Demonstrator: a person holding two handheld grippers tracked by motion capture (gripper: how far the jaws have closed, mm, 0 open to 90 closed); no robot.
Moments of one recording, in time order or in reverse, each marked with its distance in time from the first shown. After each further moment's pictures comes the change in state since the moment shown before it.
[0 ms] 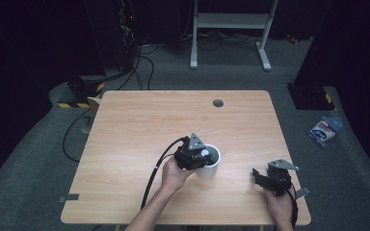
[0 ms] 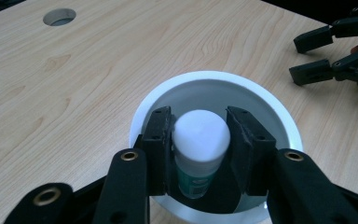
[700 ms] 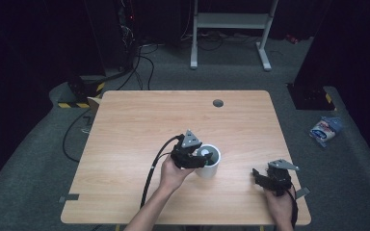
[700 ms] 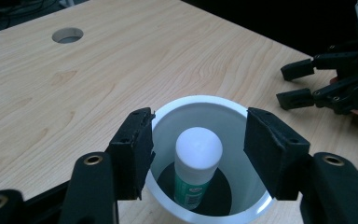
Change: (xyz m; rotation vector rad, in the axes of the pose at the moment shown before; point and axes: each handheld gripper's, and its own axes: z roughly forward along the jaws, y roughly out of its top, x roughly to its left) left arm 0.004 0.003 -0.017 -0.090 -0.018 -0.058; right arm 0.000 0.000 0.000 0.000 0.000 0.000
